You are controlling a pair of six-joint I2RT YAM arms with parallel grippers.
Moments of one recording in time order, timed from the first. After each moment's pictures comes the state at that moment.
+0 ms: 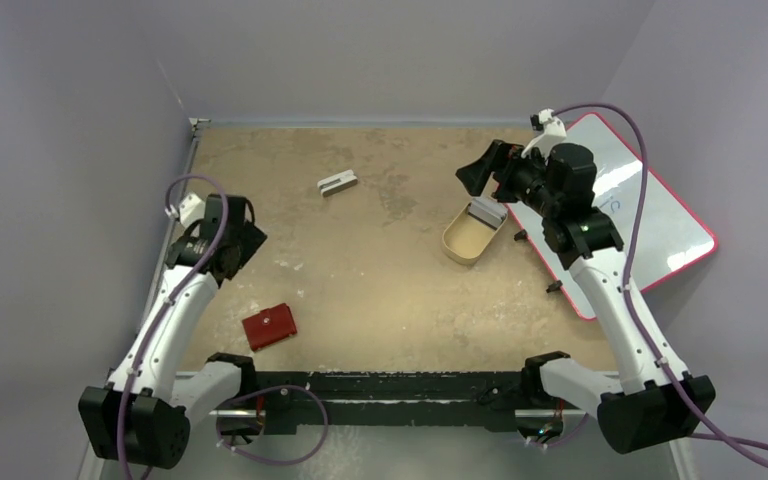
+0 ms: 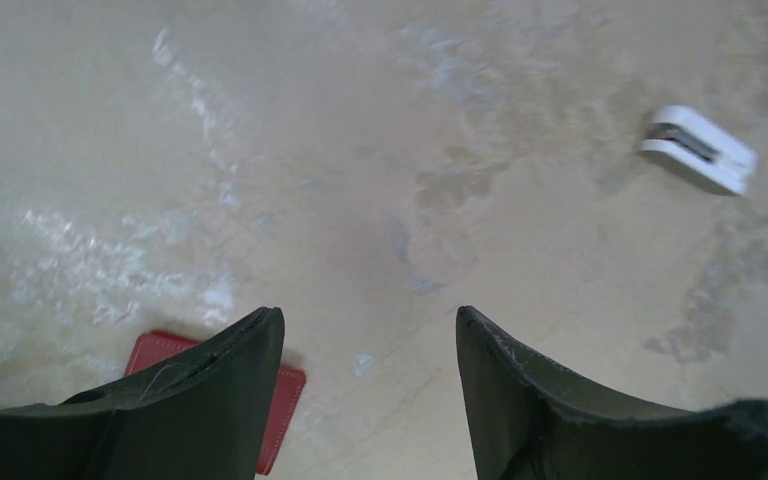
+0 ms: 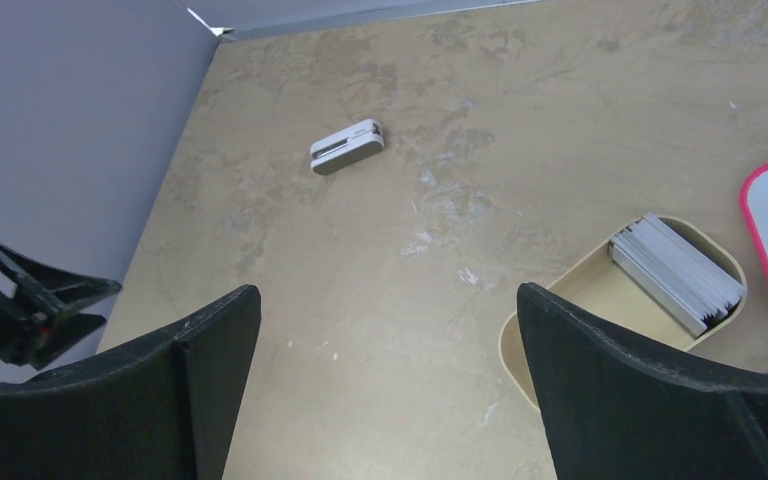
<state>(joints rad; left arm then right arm) -0.14 1.00 0.95 -0.81 -0.38 -0.94 0.21 1.09 1.15 -0.35 -0.23 0.43</state>
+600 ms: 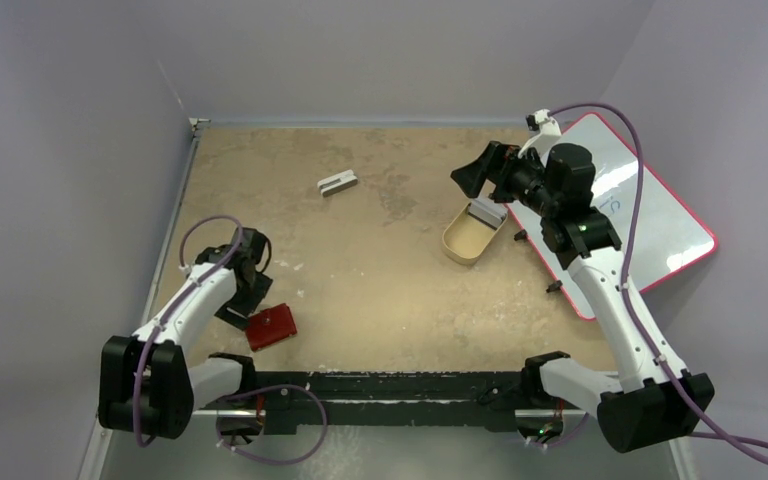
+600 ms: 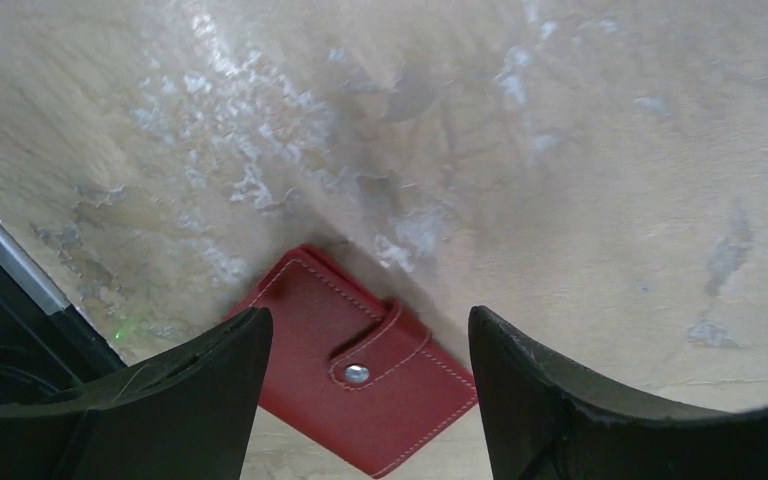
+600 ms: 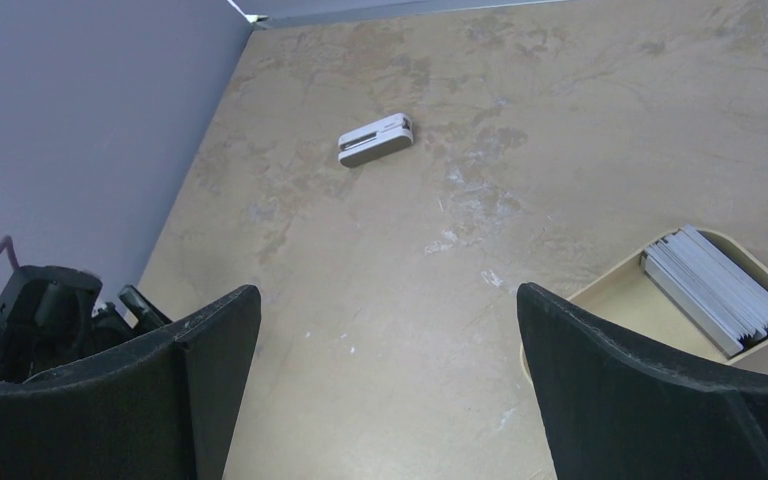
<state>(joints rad) -0.14 1.18 0.68 -0.96 -0.39 -1.31 0.21 1.10 1.14 -0.31 -0.30 0.44</state>
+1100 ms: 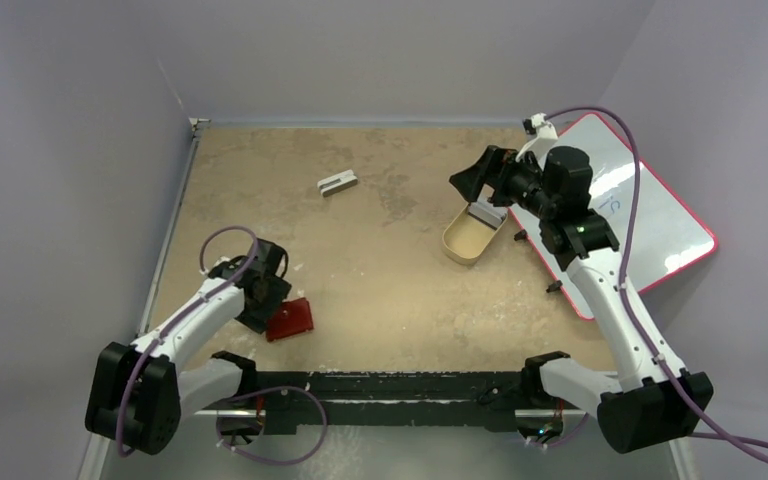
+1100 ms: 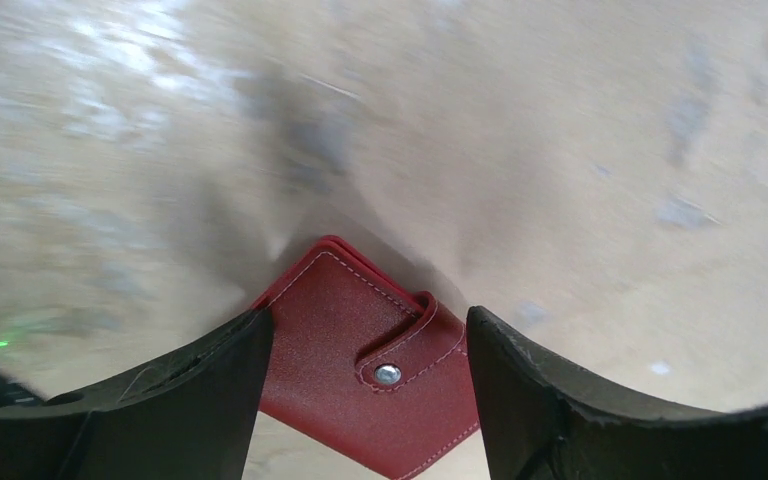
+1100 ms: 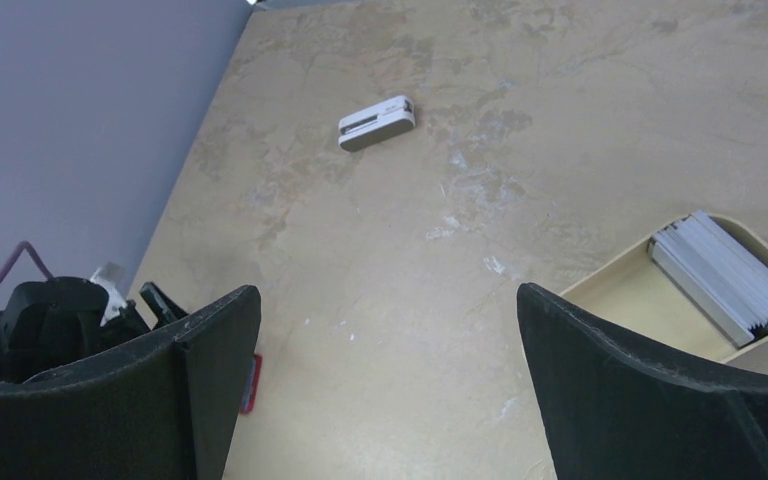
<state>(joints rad) -0.28 1.10 0.55 -0.84 -0.29 -1.37 0.21 1.10 1.12 -0.31 -0.32 0.43</state>
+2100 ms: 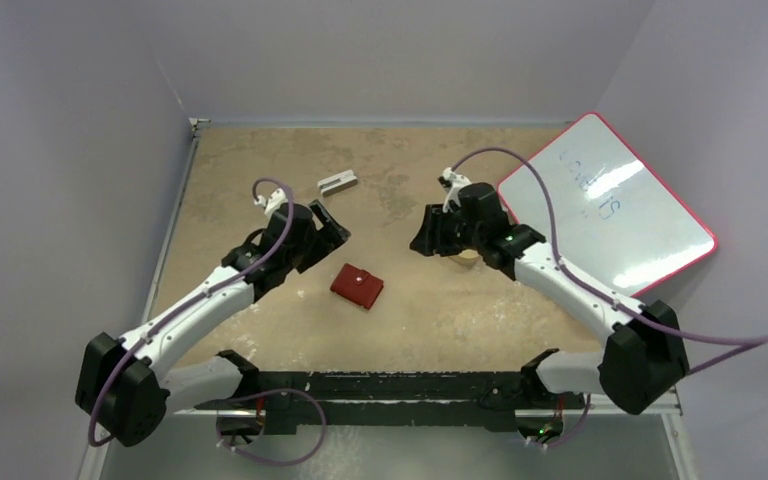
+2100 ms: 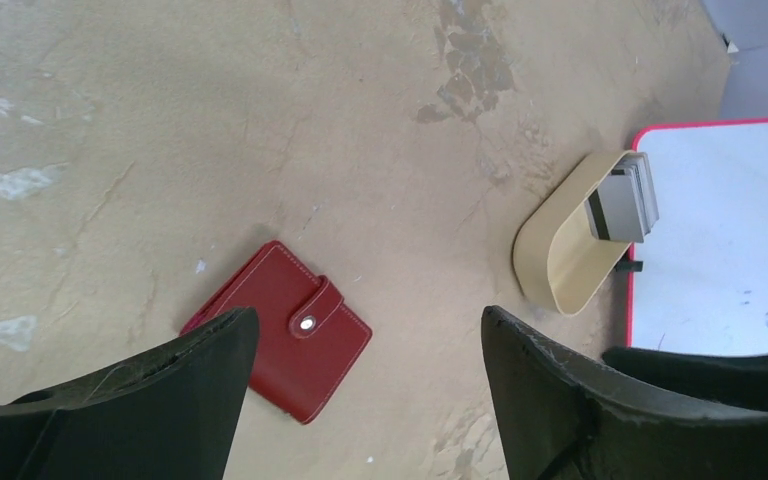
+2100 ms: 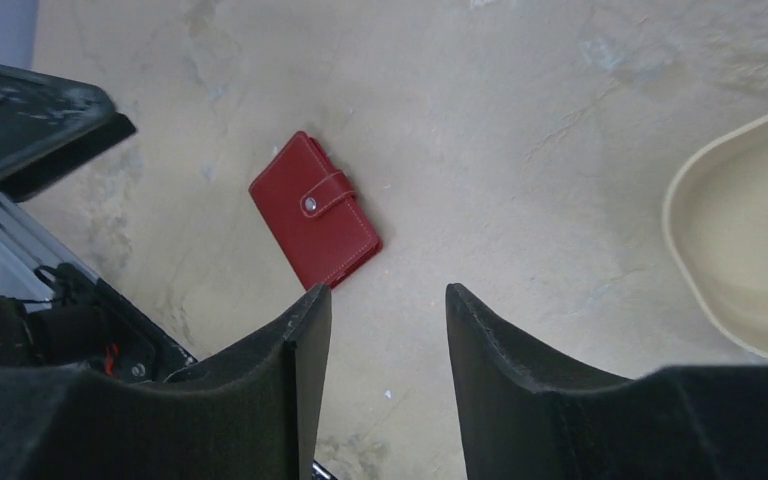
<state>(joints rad) -0.56 1.15 0.79 -0.31 -0.20 -1.06 0.52 1.26 0.92 -0.30 -0.22 0.47</state>
